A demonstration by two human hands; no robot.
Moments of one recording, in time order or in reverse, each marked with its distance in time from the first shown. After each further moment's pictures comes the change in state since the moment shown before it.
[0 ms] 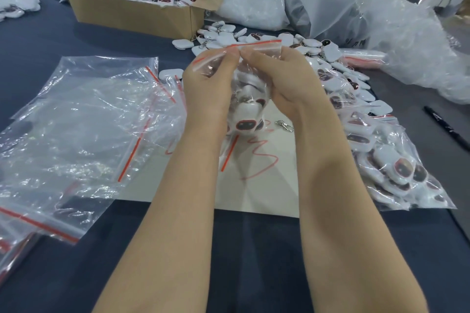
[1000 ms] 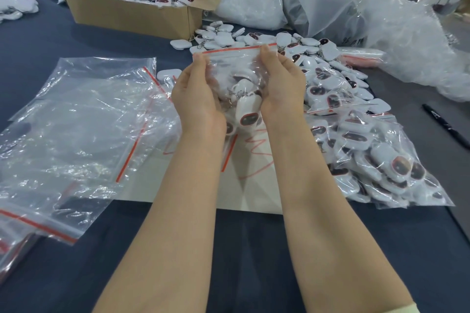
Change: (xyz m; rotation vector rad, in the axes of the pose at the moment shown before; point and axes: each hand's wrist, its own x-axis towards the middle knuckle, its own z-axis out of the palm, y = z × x) left_hand 0.005 -0.007 0.000 -0.423 0.235 -0.270; right_hand 0.010 0.026 0.014 0.436 0.448 0.011
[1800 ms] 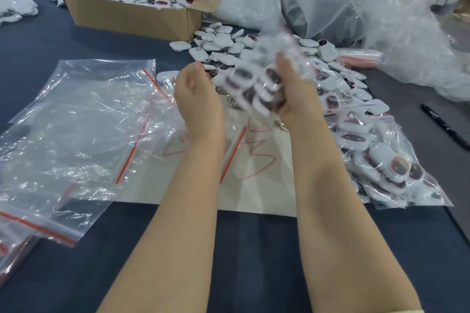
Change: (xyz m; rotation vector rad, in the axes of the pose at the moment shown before) left_hand 0.001 -0.012 -0.010 0.411 0.029 0.252; right_hand 0.005 -0.014 -0.031 -0.324 0.039 0.166
